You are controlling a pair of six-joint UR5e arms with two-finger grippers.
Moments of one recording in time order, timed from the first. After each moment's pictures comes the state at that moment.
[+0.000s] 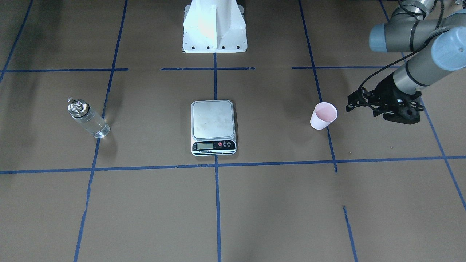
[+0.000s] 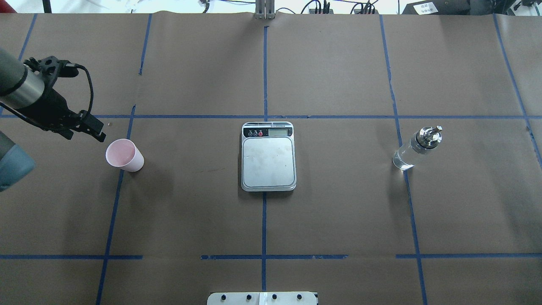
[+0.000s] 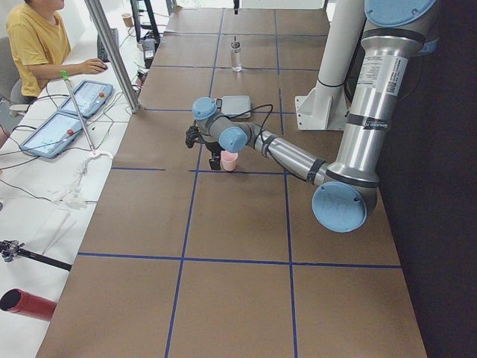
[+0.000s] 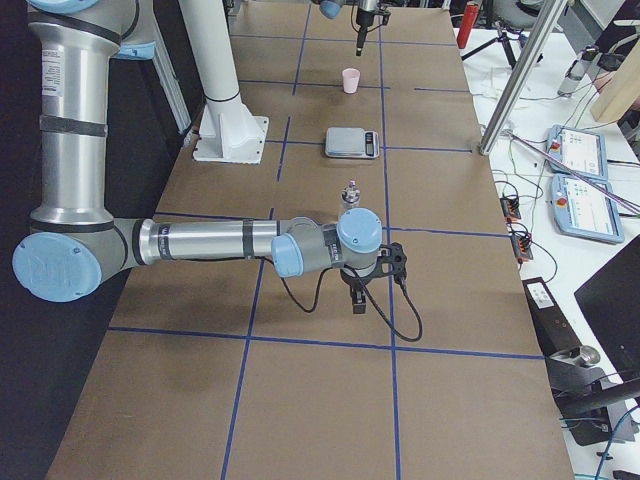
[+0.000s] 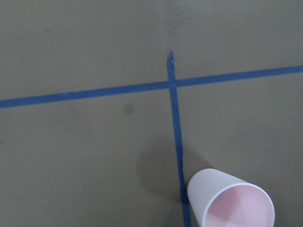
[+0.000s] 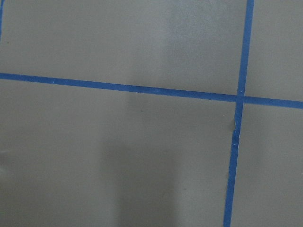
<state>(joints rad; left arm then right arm) -0.96 -1.77 -1.78 -1.73 -2.36 -0.66 1.44 -1.67 1.71 -1.37 2.44 0.16</state>
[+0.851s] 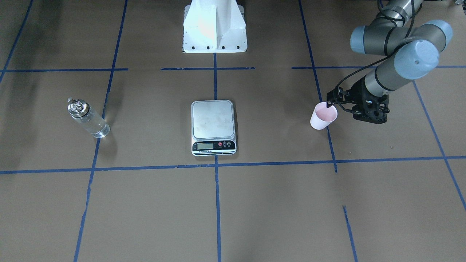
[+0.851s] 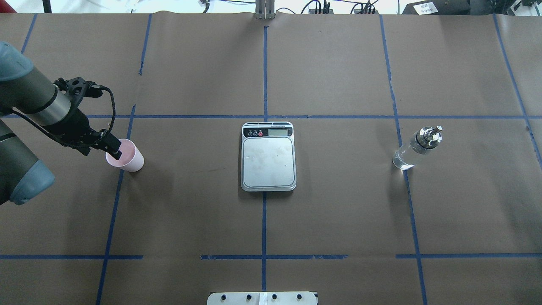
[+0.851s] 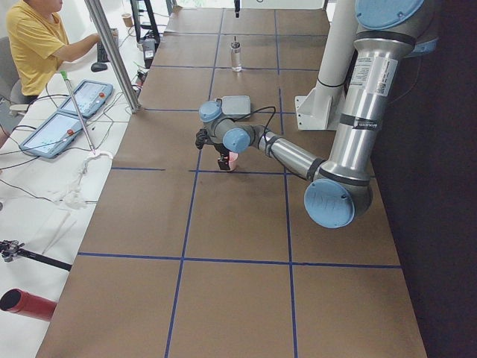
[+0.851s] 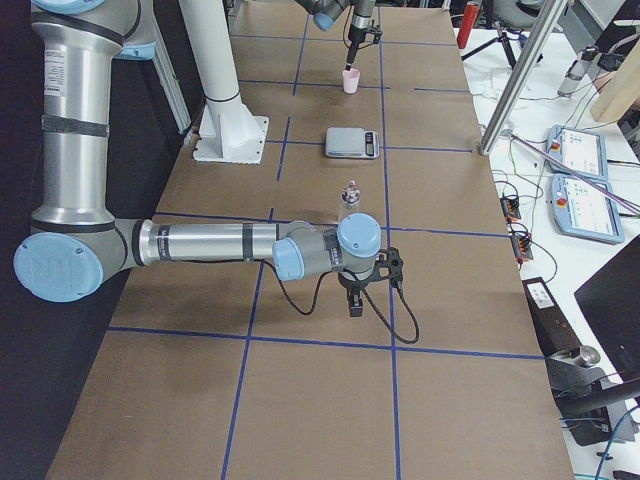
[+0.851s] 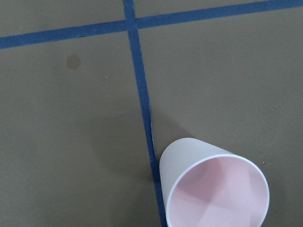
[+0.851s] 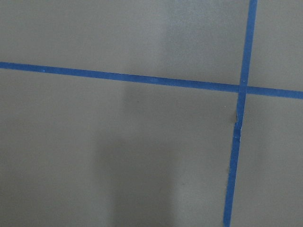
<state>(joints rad) -0.88 -1.80 -1.74 -1.73 -2.35 -0.66 1.42 -1.67 1.69 -1.36 2.43 0.17</state>
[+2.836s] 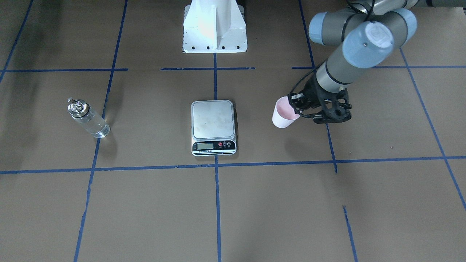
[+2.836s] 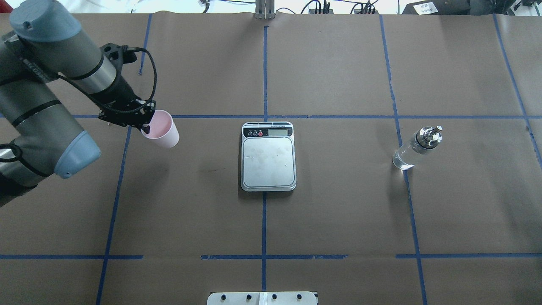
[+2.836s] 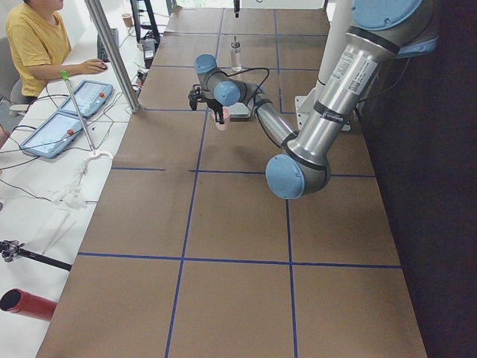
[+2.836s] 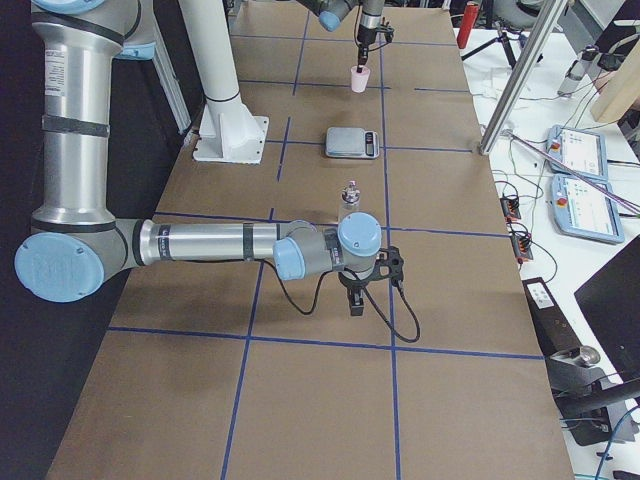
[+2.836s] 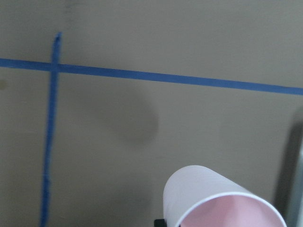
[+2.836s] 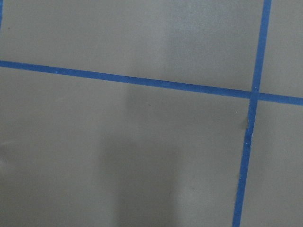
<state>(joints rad) -0.82 -2.16 -1.77 -1.51 -2.28 -1.09 1.40 -1.67 1.72 -1.36 2.44 0.16</state>
